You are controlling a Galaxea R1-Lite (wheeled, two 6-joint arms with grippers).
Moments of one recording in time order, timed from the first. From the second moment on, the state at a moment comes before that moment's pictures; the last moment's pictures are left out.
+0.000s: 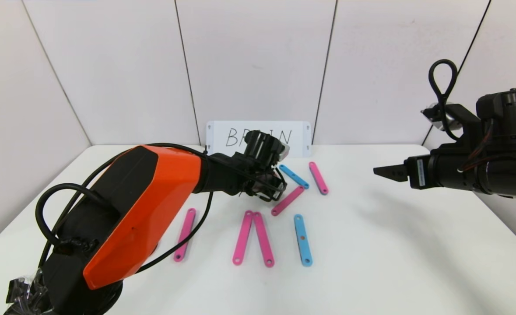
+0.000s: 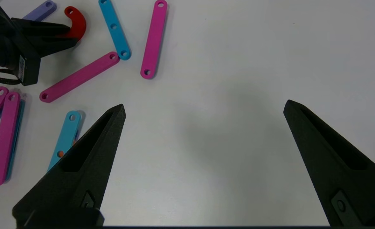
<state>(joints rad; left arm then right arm) -0.63 2.49 -1.95 0.07 0.08 0.14 0.17 1.59 -0.95 -0.09 0.07 0.00</state>
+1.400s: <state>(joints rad) -0.56 2.24 -1.73 0.08 0.13 0.02 0.17 1.60 -0.95 -0.09 0.07 0.00</state>
